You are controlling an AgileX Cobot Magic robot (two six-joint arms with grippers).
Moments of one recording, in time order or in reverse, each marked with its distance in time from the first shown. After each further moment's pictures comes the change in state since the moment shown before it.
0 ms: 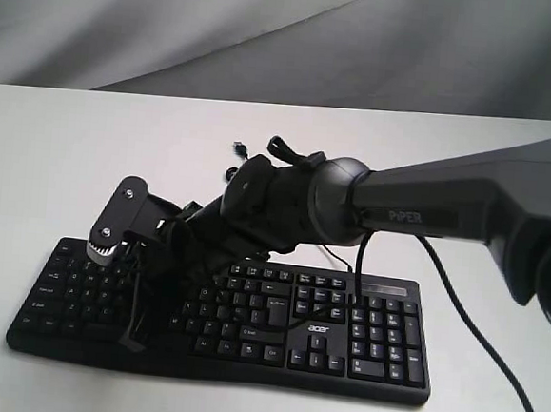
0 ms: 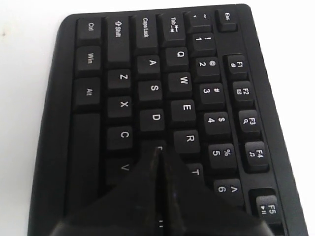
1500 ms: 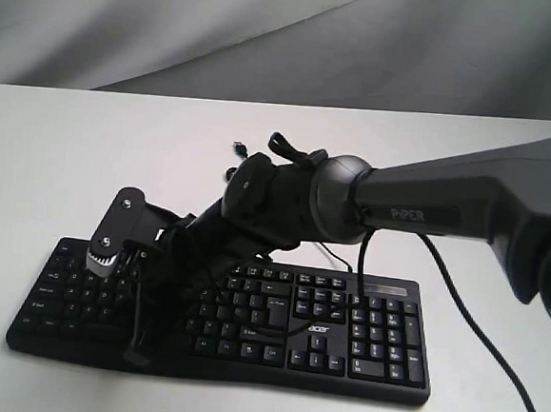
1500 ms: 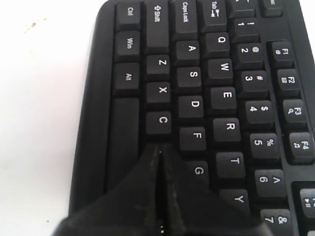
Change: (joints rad) left arm 0.000 0.000 0.000 0.000 0.000 0.000; right arm -0.004 -0.002 -0.002 -0.047 0.102 0.037
